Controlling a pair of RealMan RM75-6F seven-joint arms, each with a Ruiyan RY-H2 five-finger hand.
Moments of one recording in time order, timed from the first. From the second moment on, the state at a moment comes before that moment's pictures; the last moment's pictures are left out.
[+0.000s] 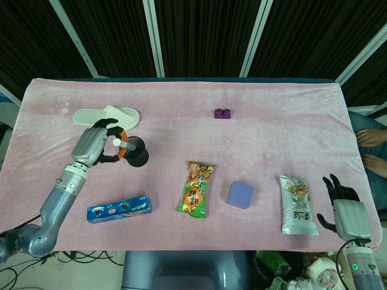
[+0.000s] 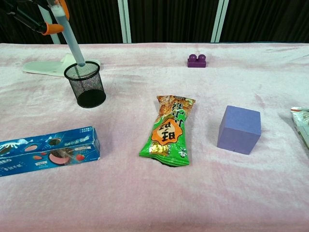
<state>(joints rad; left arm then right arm) -0.68 -1.23 -0.31 -1.72 1.06 0.99 0.06 0.13 -1.13 0.05 -1.74 -1.30 1.33 -0.26</state>
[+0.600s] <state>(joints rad) -0.76 -1.38 -0.26 -1.54 0.98 0.96 0.20 0.13 -1.12 0.05 -1.73 -1.29 1.32 -0.25</state>
